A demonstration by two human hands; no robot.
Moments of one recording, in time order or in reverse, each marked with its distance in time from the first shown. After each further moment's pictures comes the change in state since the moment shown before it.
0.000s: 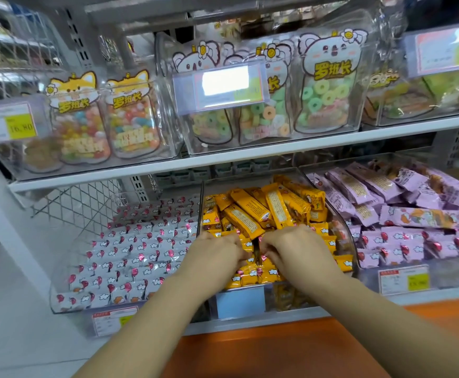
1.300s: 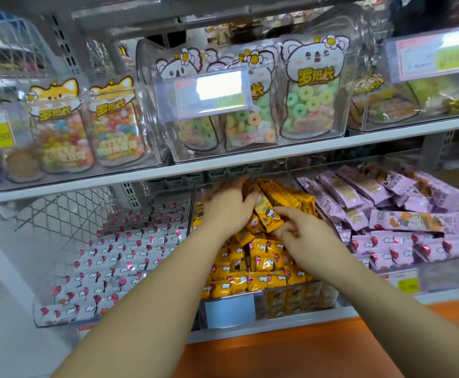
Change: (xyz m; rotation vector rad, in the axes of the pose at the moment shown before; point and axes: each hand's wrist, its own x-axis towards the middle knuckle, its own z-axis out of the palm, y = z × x) left_hand 0.090 -0.007 -0.023 -0.688 0.363 -0.264; right_hand 0.002 0.022 -0.029 0.520 0.004 0.338
